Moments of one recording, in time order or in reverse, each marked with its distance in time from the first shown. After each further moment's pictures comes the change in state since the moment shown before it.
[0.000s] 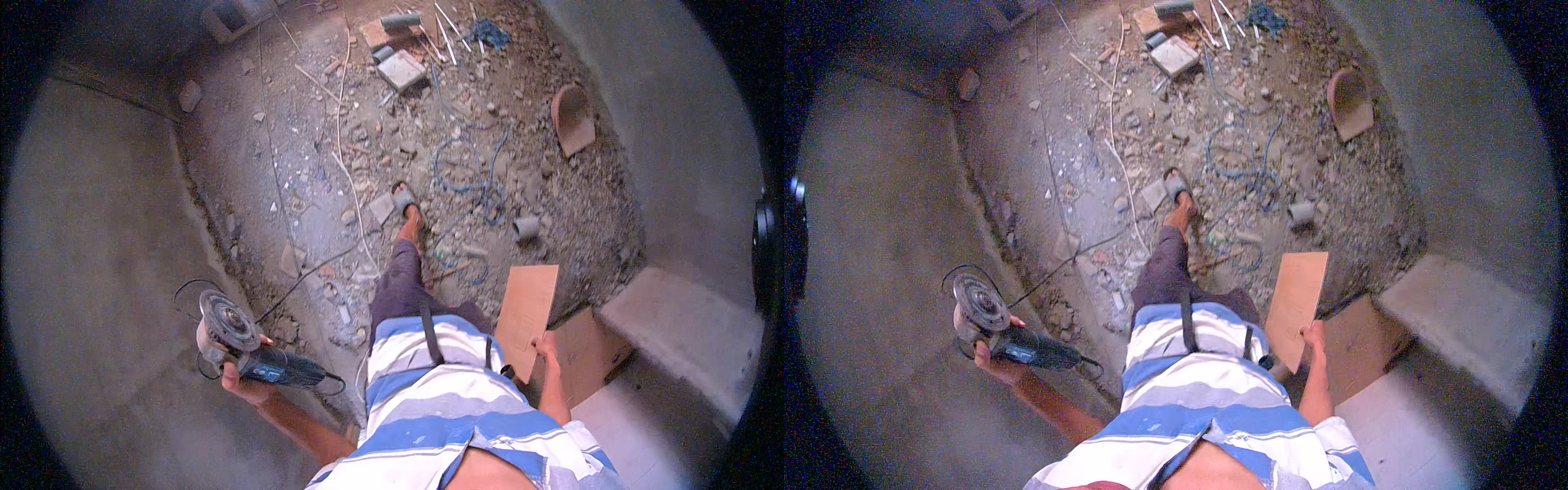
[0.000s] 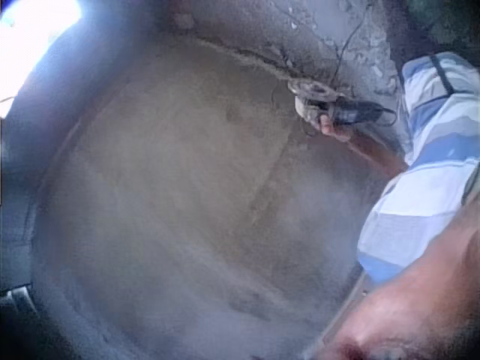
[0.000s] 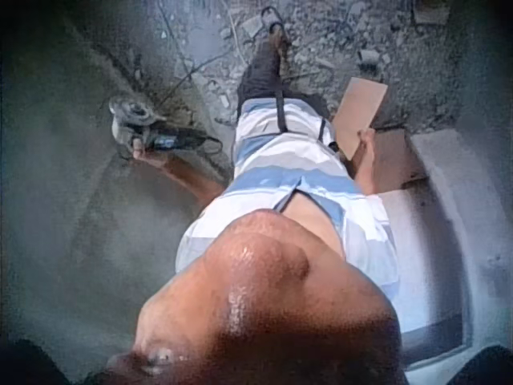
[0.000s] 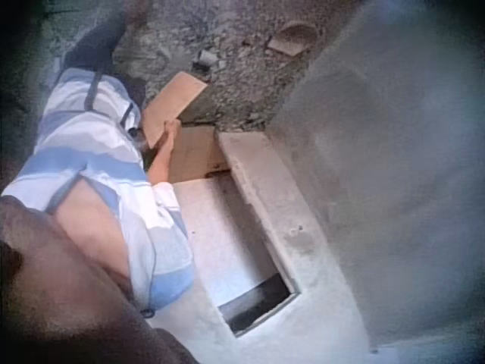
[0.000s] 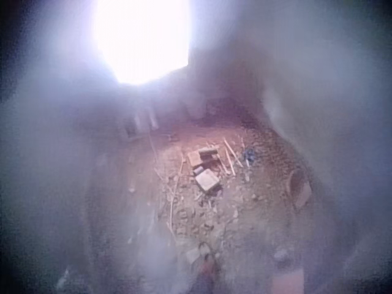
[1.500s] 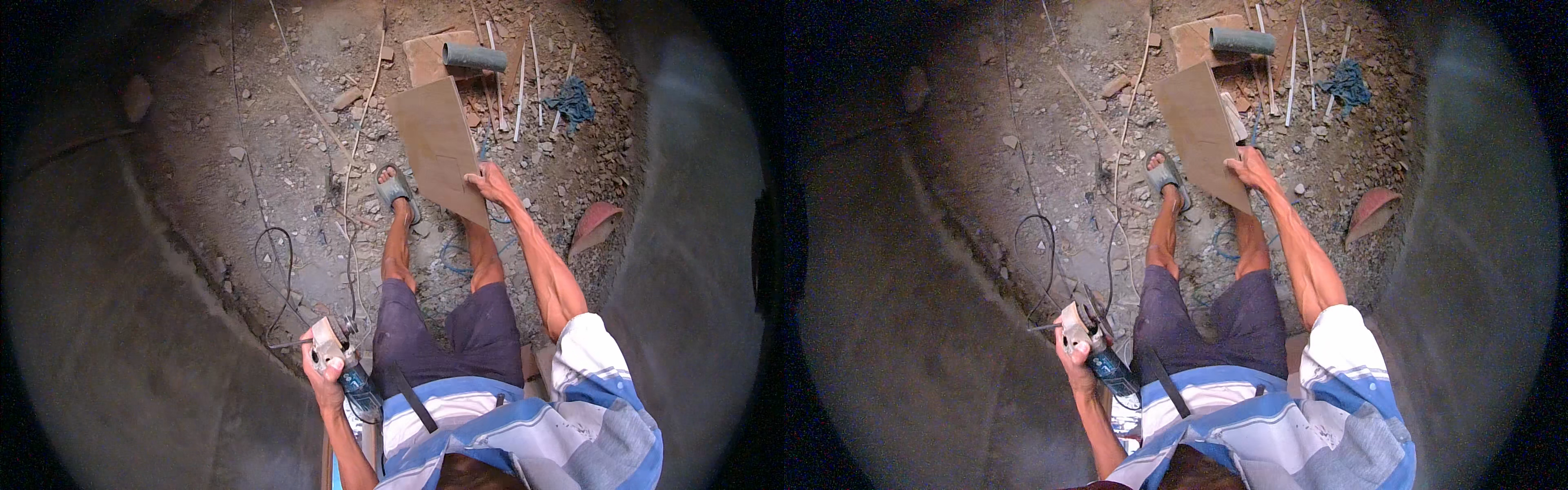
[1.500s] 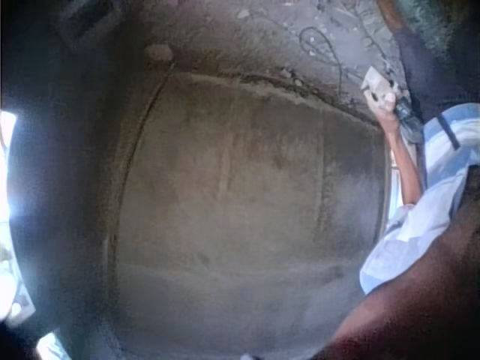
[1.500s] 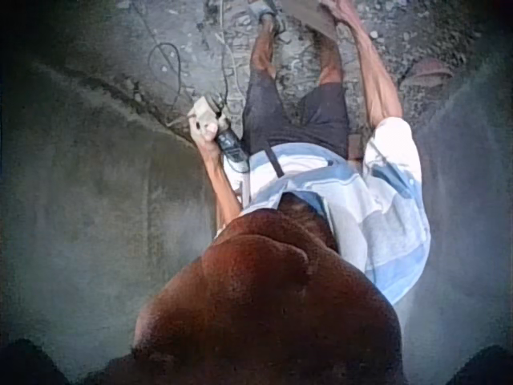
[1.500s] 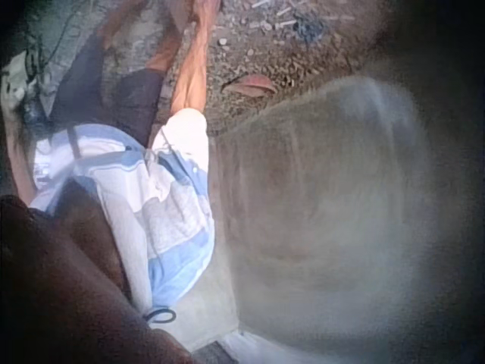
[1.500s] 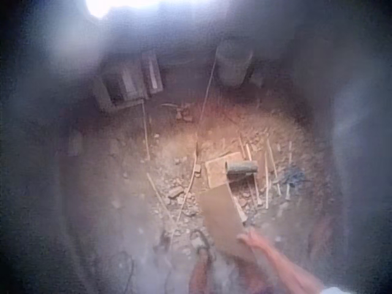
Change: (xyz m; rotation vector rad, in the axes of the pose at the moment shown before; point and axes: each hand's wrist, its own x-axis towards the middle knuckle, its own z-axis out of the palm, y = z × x) left_hand 0.660 -0.142 0.443 0.296 0.156 -0.758; right_hand 0.580 -1.218 -0.027 -0.188 -0.452 -0.718
